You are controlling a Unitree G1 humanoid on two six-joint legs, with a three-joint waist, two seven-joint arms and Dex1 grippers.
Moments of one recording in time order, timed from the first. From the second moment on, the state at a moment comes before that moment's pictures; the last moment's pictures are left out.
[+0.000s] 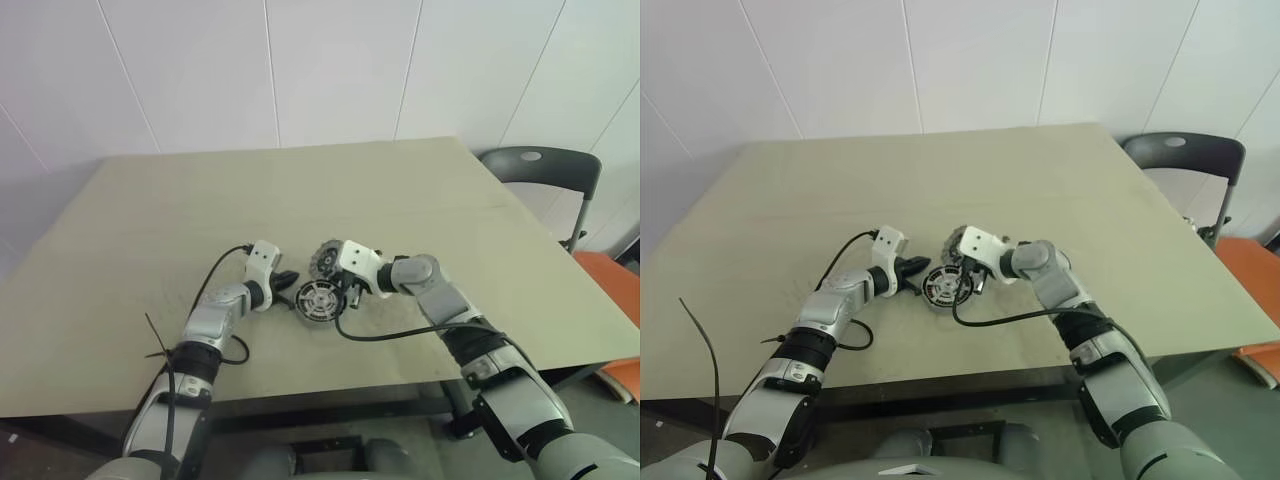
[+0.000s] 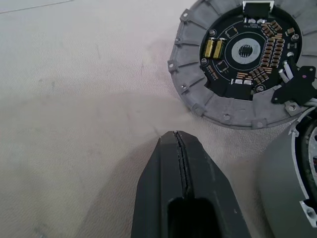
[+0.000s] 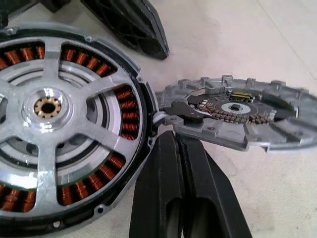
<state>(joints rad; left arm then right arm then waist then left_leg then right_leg) -0.51 0.19 -0.06 0.54 -0.16 0.34 -0.61 -0.66 -0.31 0.35 0.47 -0.18 0.20 0.86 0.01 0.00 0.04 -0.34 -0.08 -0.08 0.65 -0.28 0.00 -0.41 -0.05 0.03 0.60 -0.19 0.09</state>
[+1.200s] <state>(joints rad) -0.53 0.13 0.02 0.52 -0.23 0.10 -0.63 -0.76 -0.21 0.25 0.69 -0.09 0.05 0.66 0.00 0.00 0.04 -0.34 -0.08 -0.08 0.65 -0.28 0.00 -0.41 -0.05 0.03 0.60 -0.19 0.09</state>
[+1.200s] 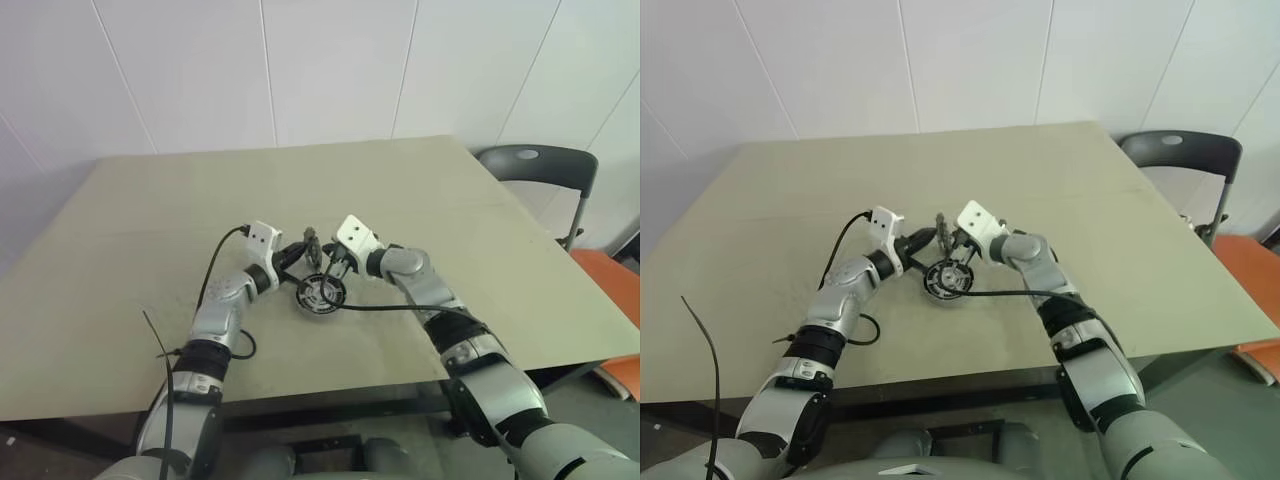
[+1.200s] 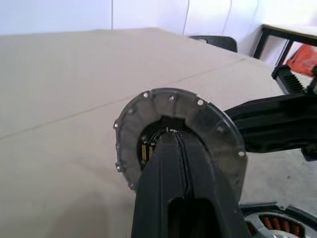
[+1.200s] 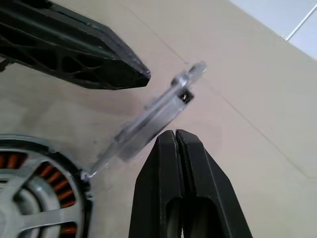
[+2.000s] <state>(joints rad) -0.57 0.18 0.09 0.60 -0.23 0.04 -0.53 -0.78 -0.22 0.20 0.75 -0.06 0.04 0.68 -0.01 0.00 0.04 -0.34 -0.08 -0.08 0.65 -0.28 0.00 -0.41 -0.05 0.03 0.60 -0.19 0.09</state>
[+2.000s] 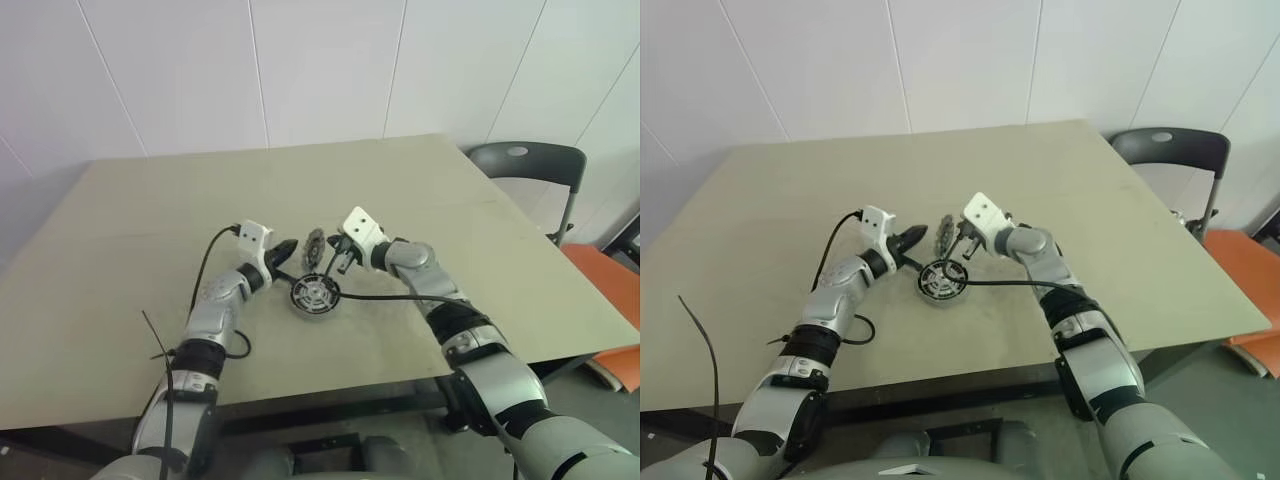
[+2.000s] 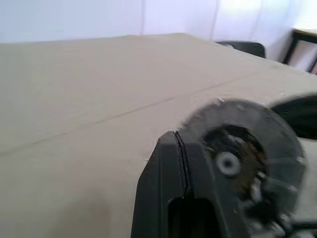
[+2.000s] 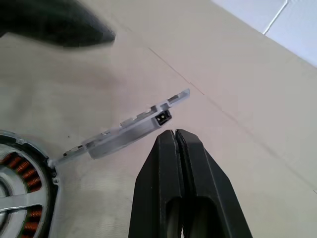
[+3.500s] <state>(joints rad) -0.62 0.20 0.18 0.65 -0.25 -0.01 -0.52 -0.66 -0.12 0.18 0.41 0.10 0.42 0.76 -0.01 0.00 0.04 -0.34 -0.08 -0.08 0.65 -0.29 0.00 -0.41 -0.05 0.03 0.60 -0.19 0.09</state>
